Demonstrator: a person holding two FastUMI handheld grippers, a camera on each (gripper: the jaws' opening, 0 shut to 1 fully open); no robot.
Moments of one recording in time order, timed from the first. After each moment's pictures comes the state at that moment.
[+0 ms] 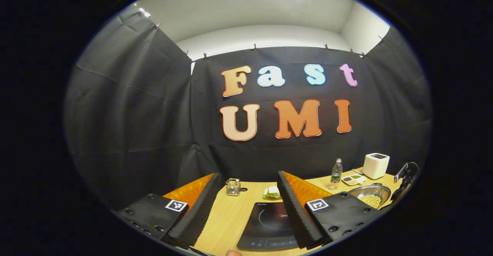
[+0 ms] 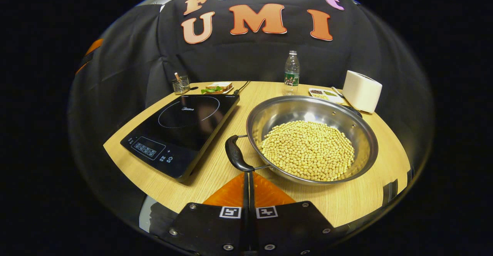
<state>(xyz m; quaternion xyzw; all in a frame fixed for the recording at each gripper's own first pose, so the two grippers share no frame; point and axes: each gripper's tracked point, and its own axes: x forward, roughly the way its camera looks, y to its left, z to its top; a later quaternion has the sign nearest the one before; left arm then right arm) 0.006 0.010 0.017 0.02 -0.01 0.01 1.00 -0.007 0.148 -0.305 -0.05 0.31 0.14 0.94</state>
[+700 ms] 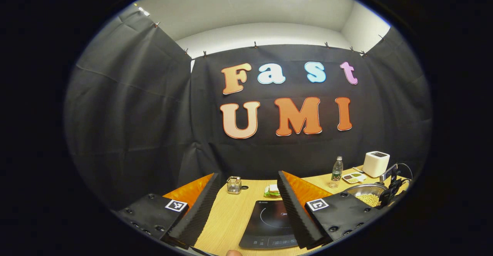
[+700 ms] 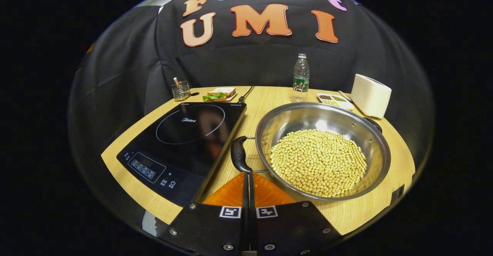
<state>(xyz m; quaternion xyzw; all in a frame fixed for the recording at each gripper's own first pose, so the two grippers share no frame) 0.006 0.016 0.015 0.02 0.00 0.01 1.00 0.036 0.184 -0.311 -0.04 0.30 0.14 0.94</state>
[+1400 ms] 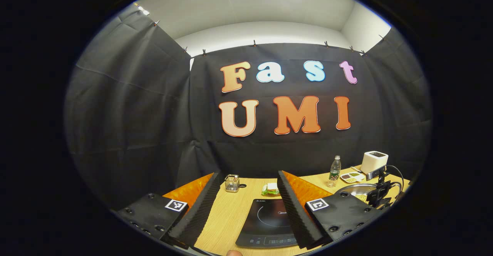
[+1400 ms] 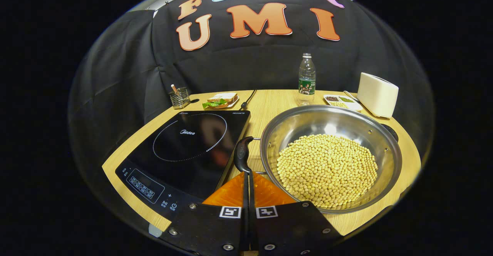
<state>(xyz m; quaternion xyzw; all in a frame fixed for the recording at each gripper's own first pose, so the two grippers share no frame) 0.005 0.005 0.015 0.02 0.00 0.00 1.00 0.075 0.207 -0.317 -0.02 0.29 0.15 0.95</state>
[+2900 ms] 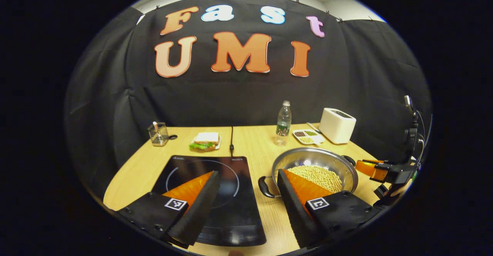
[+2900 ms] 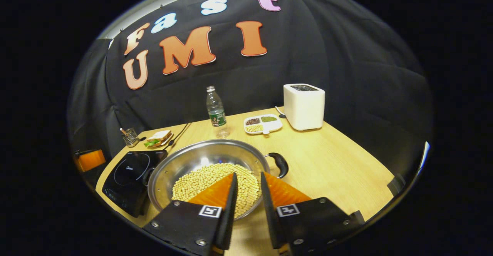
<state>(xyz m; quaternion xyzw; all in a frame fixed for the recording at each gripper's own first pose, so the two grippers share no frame) 0.067 -0.229 -0.183 0.00 0.25 -0.17 0.95 0.119 -0.045 -0.256 0.04 0.22 -0.02 0.97</state>
